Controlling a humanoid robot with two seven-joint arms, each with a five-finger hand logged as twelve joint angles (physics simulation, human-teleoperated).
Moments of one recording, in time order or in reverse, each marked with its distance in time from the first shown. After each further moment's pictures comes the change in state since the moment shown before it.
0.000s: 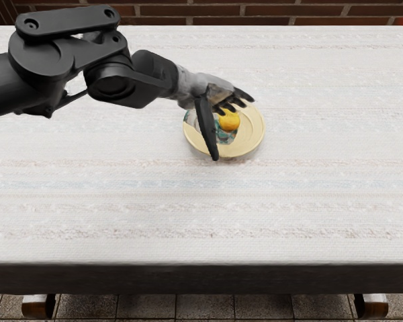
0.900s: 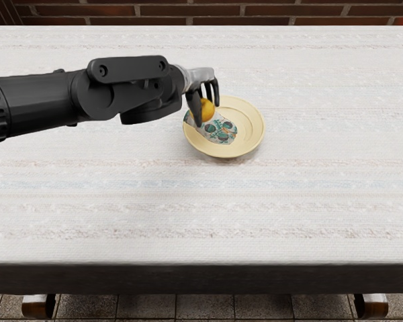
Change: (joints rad) left arm -0.035 -0.191 0.288 0.089 0.279 0.438 0.007; right arm 0.000 0.000 0.000 0.000 0.000 0.000 0.000
